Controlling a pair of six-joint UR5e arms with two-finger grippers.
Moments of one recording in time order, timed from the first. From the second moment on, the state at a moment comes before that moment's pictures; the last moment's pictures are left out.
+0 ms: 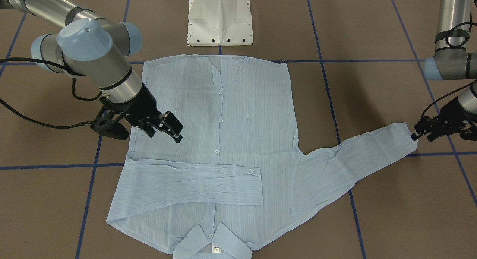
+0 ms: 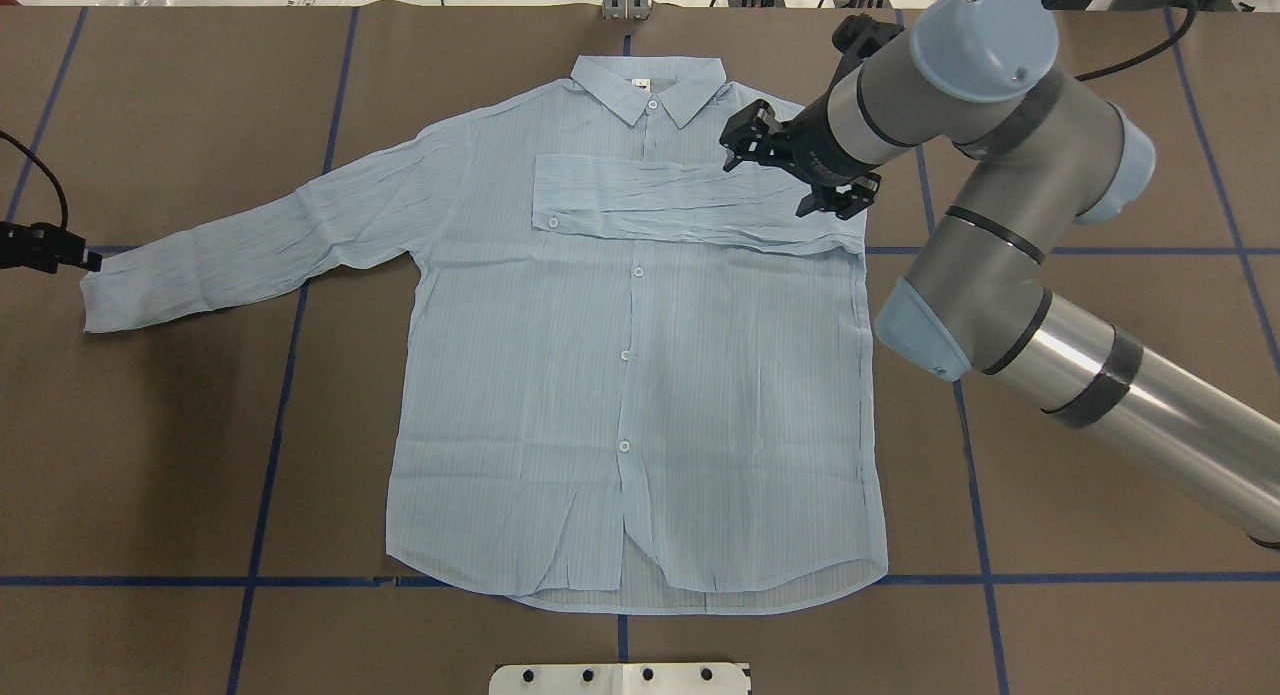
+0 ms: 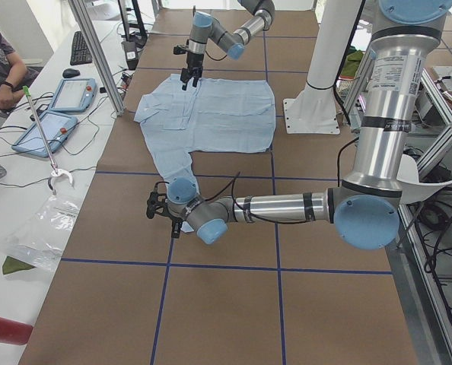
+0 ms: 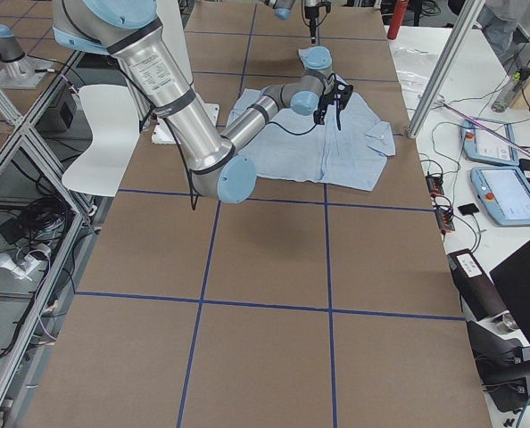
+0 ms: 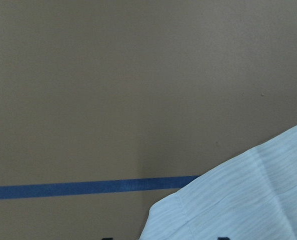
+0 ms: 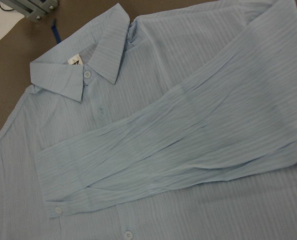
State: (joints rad) left arm -1.15 -1.70 -1.24 -2.49 -2.30 -0.75; right arm 0.81 -1.01 1.64 -1.18 2.03 1.55
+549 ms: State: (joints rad) left arm -1.13 -1.71 -1.21 -2.50 -2.27 -0.75; right arm 0.82 -1.06 1.67 -1.18 2.03 1.53
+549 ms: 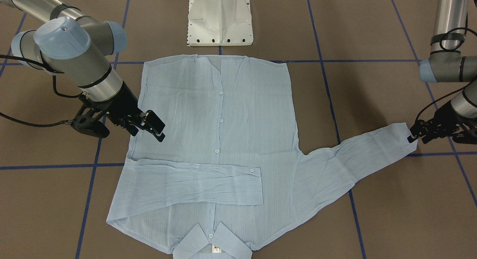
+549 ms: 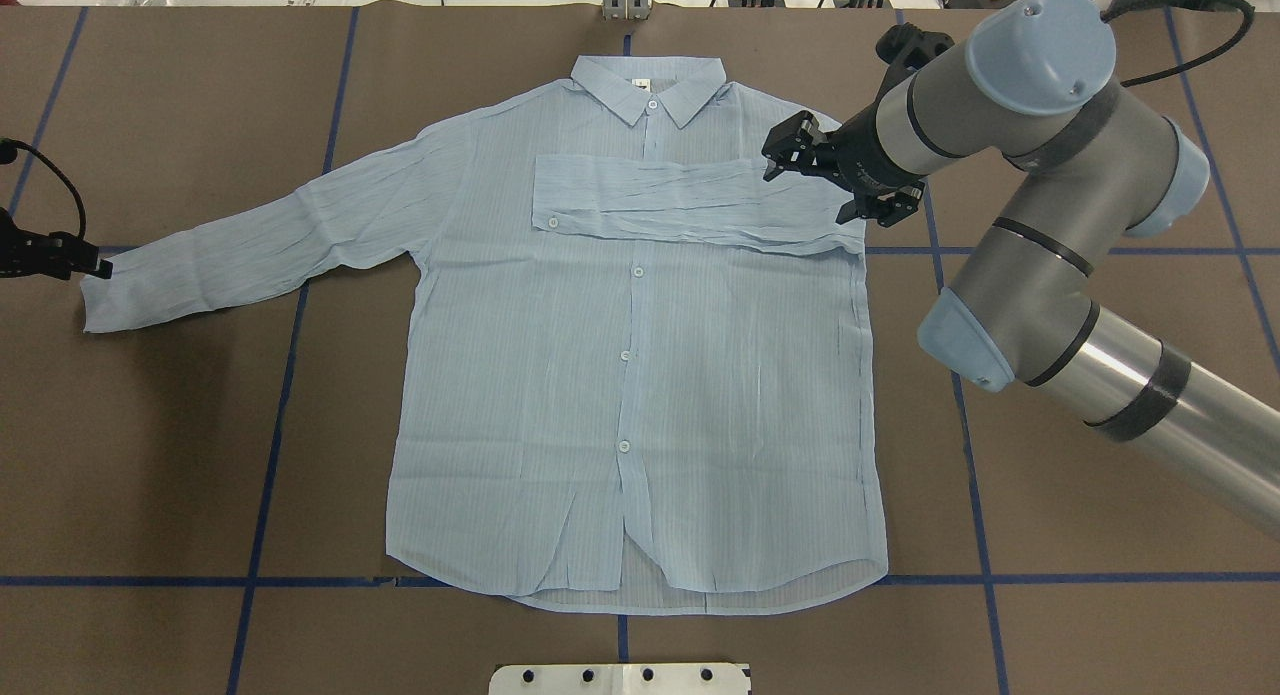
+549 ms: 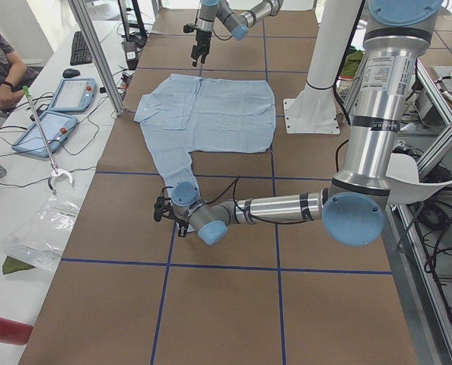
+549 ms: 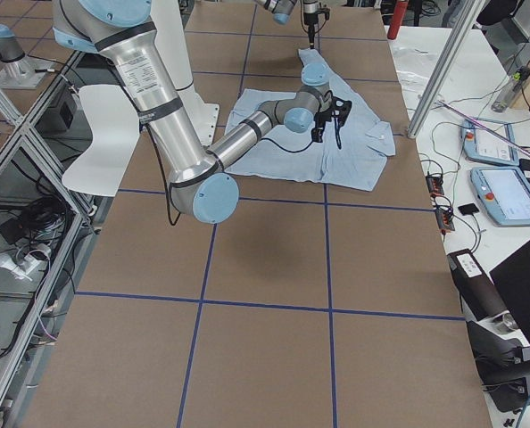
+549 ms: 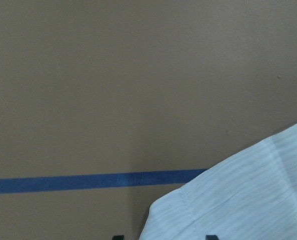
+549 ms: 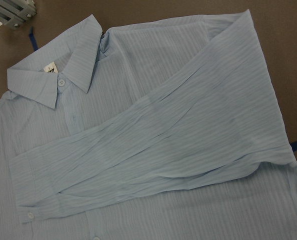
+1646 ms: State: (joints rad) left arm -1.10 -1.71 -1.25 -2.48 -2.26 -0.76; right arm 0.82 -1.07 1.68 -1.21 2.03 1.53
